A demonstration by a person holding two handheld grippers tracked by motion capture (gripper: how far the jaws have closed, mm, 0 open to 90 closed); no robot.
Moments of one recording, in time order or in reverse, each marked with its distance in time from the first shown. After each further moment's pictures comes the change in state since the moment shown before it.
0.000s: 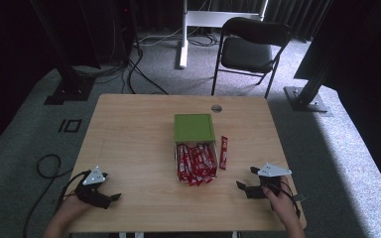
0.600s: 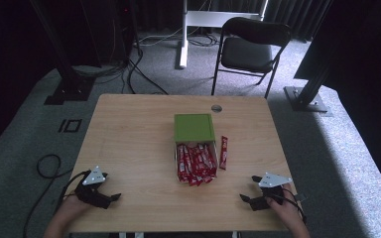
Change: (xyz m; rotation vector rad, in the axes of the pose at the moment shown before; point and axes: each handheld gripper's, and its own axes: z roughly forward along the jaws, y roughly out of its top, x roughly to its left) left arm 0.000 0.000 0.000 0.002 0.000 0.002; right arm 0.003 -0.023 -0.009 0.085 0.073 -0.123
